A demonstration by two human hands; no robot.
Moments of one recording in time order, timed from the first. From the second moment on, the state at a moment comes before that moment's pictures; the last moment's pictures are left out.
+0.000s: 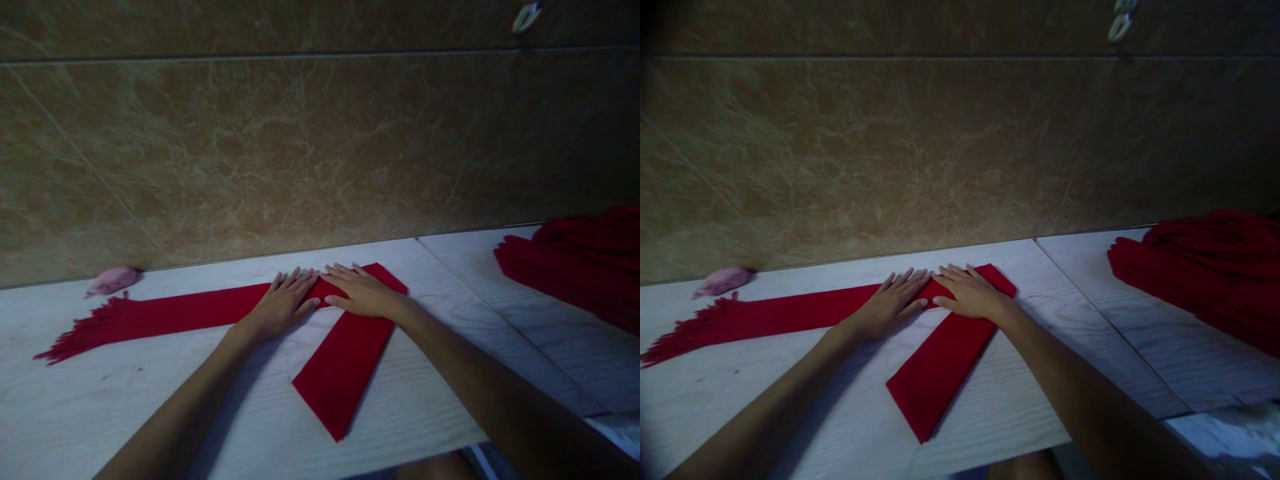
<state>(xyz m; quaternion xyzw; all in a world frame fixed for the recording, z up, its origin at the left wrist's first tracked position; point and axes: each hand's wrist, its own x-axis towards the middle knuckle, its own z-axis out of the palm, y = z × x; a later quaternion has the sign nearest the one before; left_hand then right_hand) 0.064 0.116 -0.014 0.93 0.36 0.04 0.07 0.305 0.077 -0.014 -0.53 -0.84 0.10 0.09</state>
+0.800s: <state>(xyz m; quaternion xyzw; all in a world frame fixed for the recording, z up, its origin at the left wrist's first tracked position) 0.056 0.116 -0.015 0.92 0.36 0.09 0.10 0.308 0.076 -0.019 -0.51 -0.84 0.11 0.15</state>
